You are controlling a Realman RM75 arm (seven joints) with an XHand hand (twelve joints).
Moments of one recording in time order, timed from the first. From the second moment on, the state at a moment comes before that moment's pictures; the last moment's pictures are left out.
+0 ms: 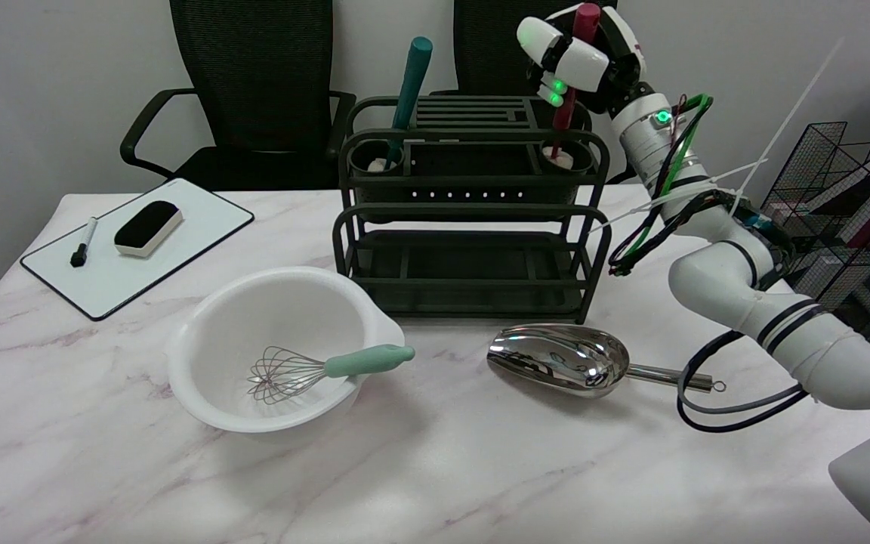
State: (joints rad) arm 0.48 -0.94 -1.87 1.18 0.54 0.52 1.64
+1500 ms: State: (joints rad) arm 0.57 -0.89 -1.80 1.23 0.50 0.45 1.64
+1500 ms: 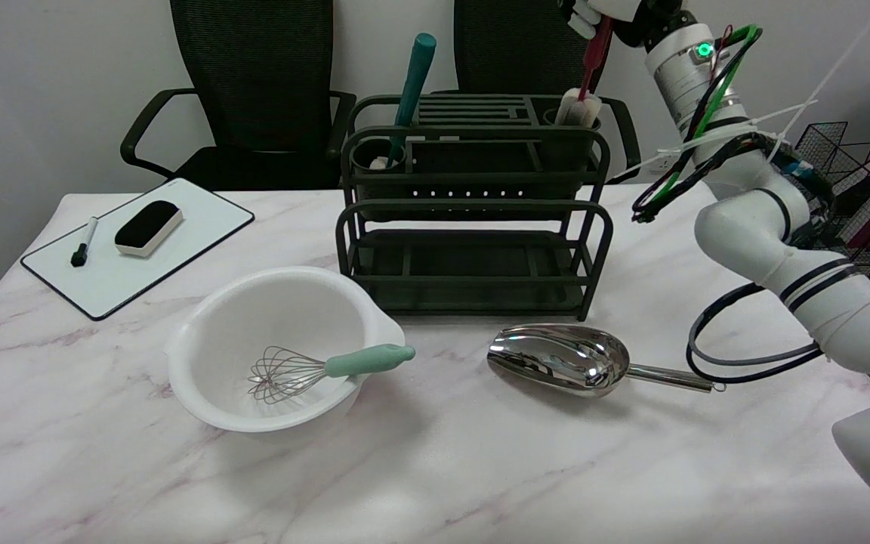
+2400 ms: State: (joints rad) arm 0.56 -0.85 -1.75 1.35 0.53 0.39 1.65
